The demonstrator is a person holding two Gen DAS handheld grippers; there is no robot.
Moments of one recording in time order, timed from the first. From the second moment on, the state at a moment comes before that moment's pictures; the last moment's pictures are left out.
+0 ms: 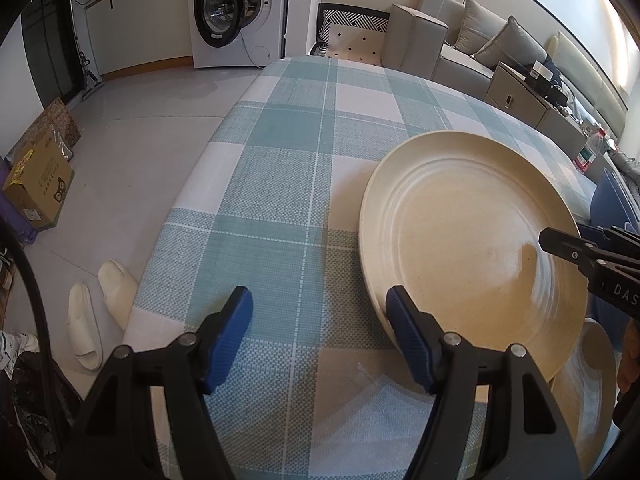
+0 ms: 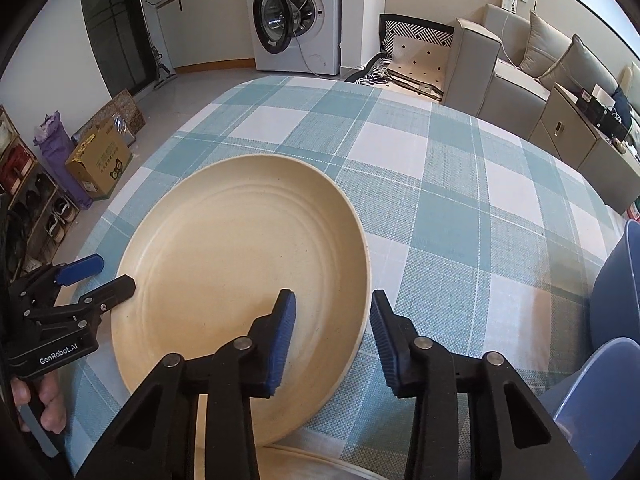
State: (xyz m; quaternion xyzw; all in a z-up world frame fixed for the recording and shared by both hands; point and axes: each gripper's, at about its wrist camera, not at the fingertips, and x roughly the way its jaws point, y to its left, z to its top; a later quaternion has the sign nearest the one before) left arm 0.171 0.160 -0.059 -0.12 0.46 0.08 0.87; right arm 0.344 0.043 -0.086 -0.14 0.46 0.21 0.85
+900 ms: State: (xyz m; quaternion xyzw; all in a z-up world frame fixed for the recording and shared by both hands) left arm 0.172 0.139 -0.053 -0.10 0.44 0.04 0.89; right arm 0.328 0.041 -0.081 -0.14 0.45 0.22 0.85
